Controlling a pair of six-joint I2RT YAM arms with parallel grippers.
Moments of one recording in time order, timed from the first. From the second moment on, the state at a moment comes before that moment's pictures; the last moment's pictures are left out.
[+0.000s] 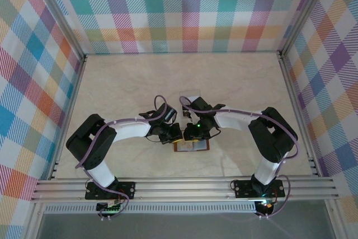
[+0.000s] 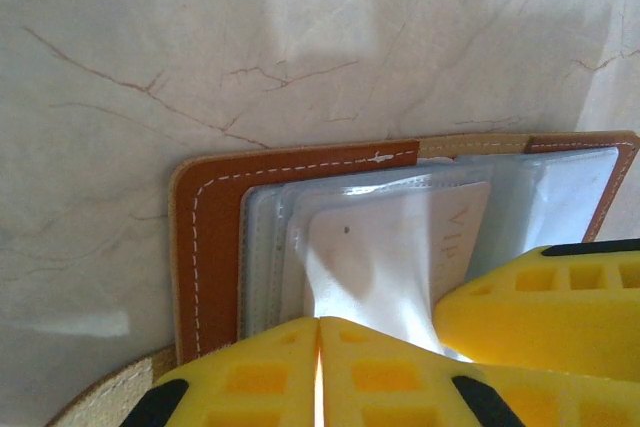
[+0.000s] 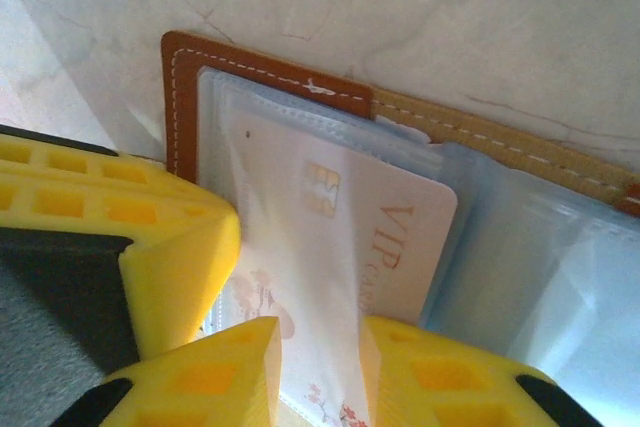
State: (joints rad) left arm -0.73 1.67 0.84 -0.26 0.35 -0.96; right arm 0.73 1.74 0.98 -0.52 -0.43 0.57
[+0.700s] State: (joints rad) left arm -0.73 1.68 0.84 -0.27 0.35 -0.96; right arm 0.73 1.64 0.97 -0.55 -0.37 0.59
